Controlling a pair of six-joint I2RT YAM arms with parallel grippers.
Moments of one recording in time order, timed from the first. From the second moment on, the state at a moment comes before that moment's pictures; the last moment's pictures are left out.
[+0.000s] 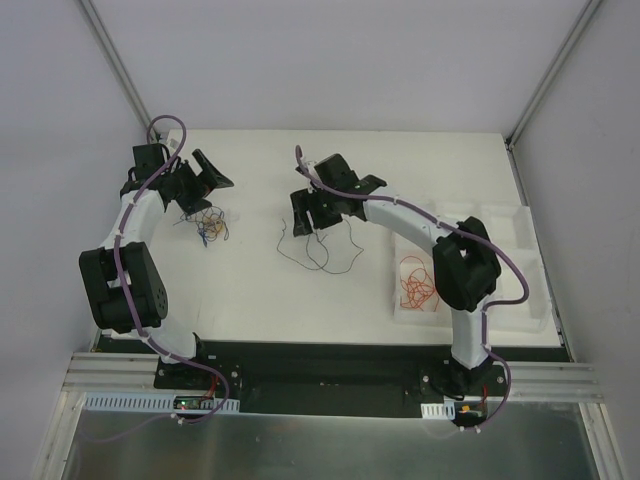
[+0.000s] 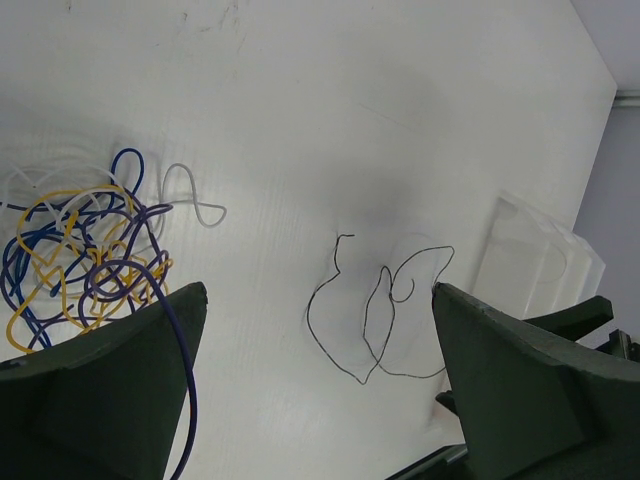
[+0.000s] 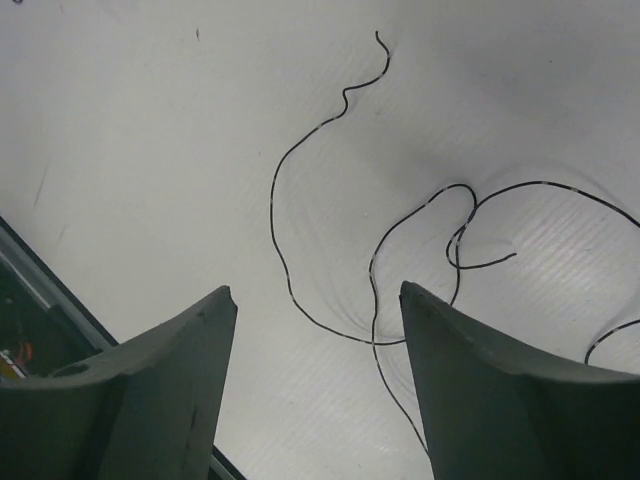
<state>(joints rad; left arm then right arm) 0.20 1.60 1.21 -0.42 0.58 -0.55 0.74 1.97 1.63 -0.53 -0.28 0.30</state>
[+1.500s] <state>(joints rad) 0.17 1.58 1.21 -0.41 0.58 -0.54 0.93 2.13 1.60 -0.54 0.07 -0.08</state>
